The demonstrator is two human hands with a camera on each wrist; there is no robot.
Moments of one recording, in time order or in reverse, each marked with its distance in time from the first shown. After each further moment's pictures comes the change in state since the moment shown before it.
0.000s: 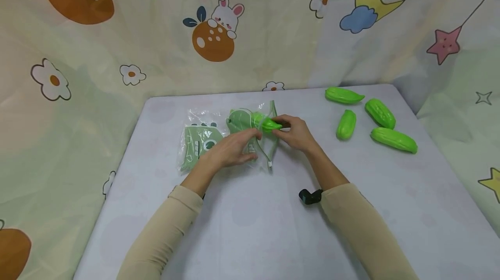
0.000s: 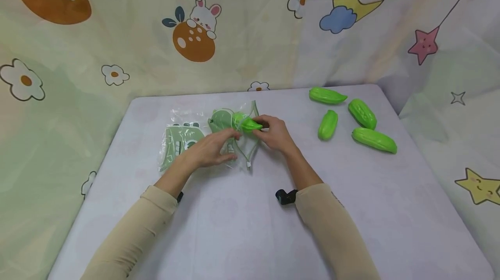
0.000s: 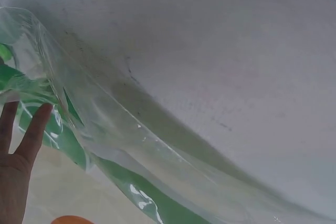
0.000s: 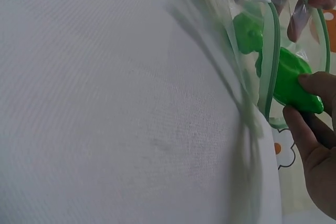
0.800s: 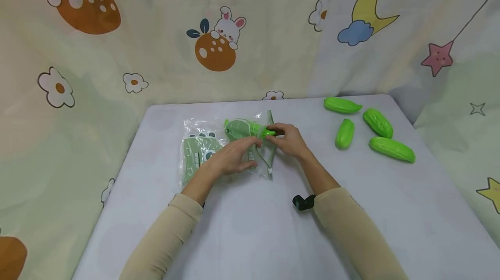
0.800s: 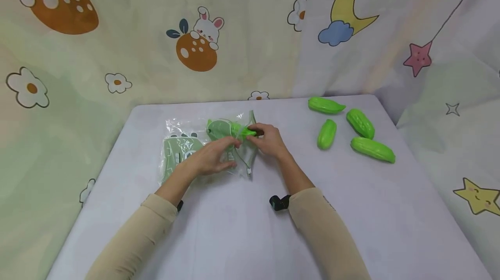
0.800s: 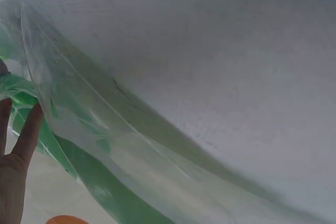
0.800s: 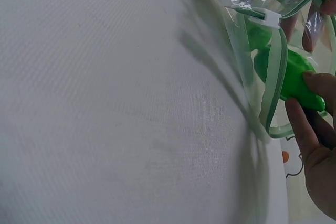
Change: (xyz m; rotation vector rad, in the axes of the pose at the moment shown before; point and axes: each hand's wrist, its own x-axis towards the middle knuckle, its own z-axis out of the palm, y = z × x) left_hand -0.001 -0.003 0.000 -0.011 0.010 0.024; right_hand 0.011 -0.007 0.012 0.000 -0.012 0.022
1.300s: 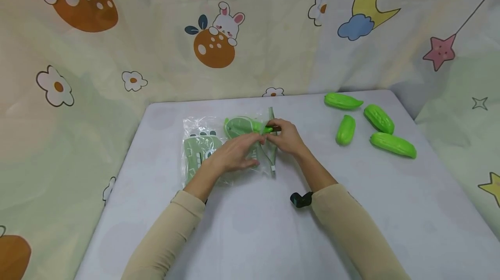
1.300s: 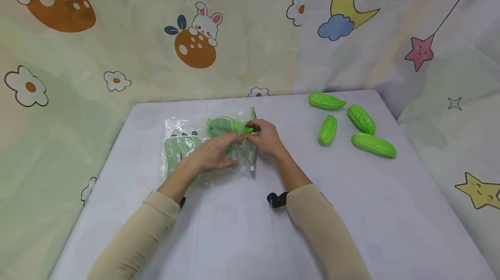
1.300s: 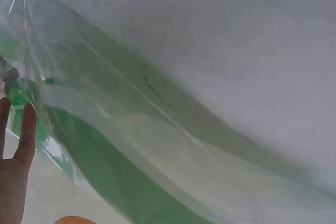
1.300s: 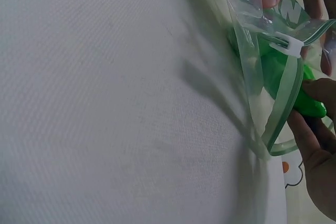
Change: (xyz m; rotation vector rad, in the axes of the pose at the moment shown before) left_hand 0.004 0.005 0.003 0.024 0.020 0.030; right_hand 0.001 -0.005 0.009 0.038 0.026 -0.012
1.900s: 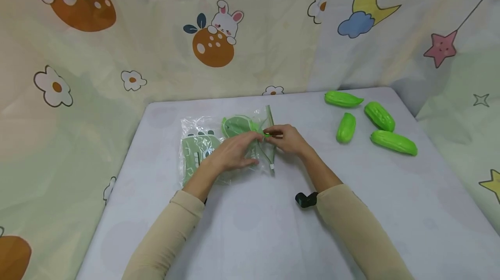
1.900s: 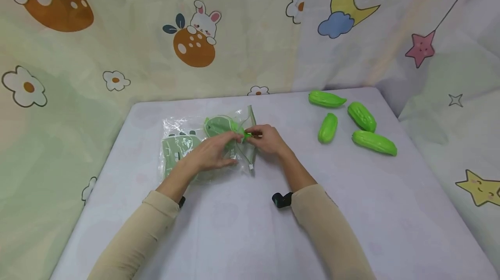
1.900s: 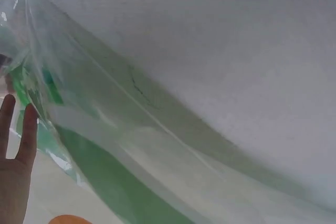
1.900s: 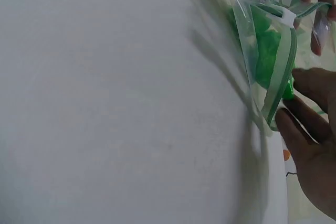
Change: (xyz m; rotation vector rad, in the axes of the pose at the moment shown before) left_hand -0.002 0.000 -0.002 0.041 -0.028 -0.082; right_hand -0.007 0.007 -0.008 -0.043 -0.157 0.002
